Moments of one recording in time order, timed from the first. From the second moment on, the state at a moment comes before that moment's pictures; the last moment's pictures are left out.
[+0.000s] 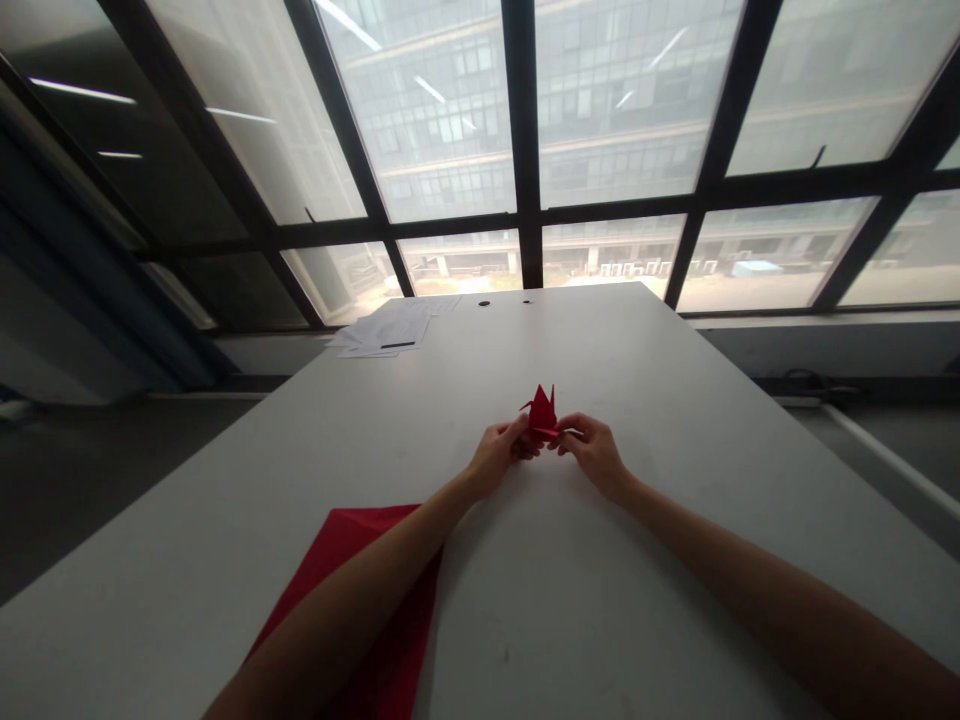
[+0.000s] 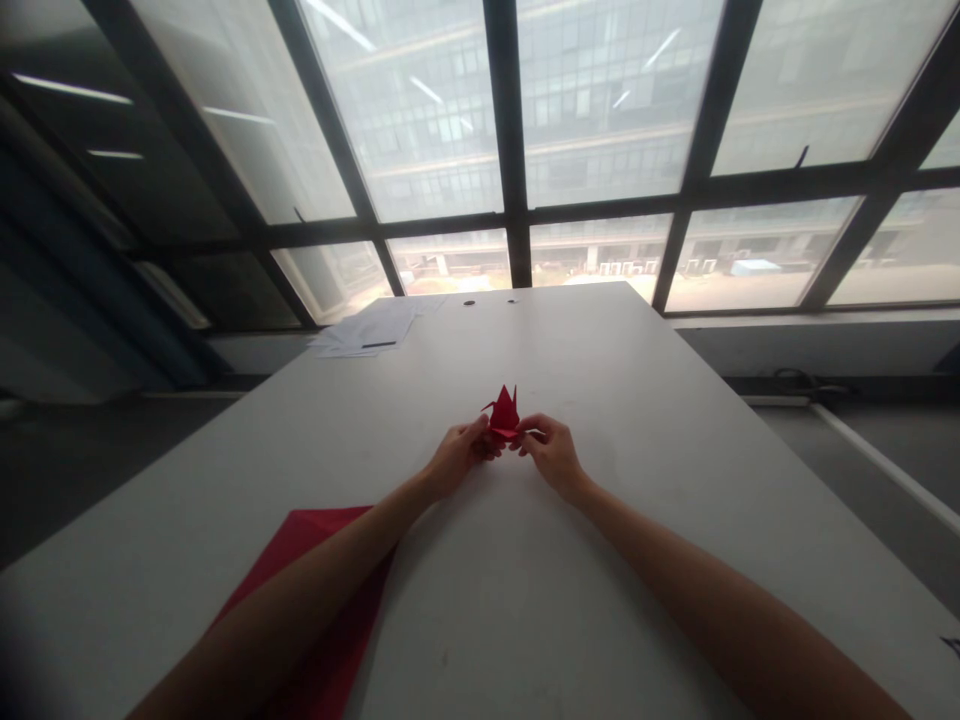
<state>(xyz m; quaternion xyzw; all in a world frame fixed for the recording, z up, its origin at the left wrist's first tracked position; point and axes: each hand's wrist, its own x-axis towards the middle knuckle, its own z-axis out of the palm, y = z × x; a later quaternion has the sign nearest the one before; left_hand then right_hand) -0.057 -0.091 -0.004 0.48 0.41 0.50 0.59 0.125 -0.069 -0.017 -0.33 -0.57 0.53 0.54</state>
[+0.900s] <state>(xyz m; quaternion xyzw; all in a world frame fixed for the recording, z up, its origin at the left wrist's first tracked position) -0.052 -0.095 -0.009 0.56 0.42 0.53 0.49 0.126 -0.067 -0.026 -0.29 -0.58 0.52 0.56</state>
